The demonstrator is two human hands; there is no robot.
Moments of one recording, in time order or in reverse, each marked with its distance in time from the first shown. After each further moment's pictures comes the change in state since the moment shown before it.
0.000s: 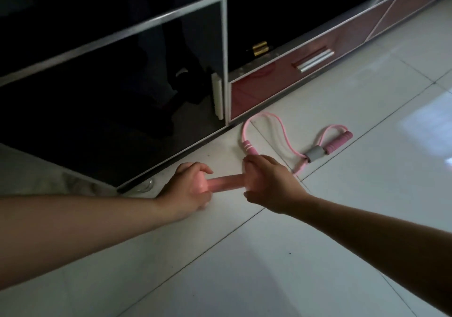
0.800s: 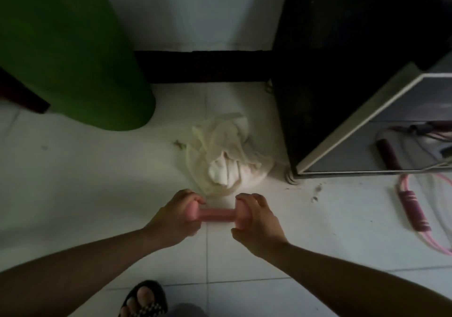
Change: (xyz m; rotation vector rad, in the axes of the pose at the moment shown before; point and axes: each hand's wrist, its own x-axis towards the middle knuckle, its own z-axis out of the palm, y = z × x) left_hand -0.223 -0.294 -0.133 -0.176 0.249 -0.254; right_hand 0.009 -0.256 0.269 -0.023 -0.365 -0.081
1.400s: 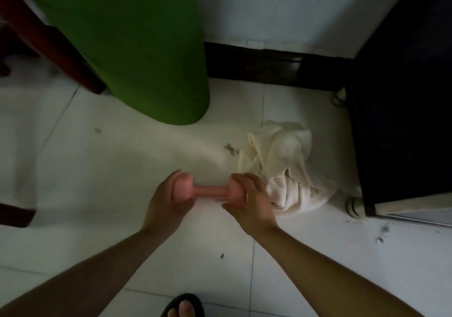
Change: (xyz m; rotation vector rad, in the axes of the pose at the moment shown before) left_hand -0.002 -0.081 -0.070 -0.211 0.605 -0.187; right_hand 0.097 -0.091 0.072 0.093 -0.011 -0.206
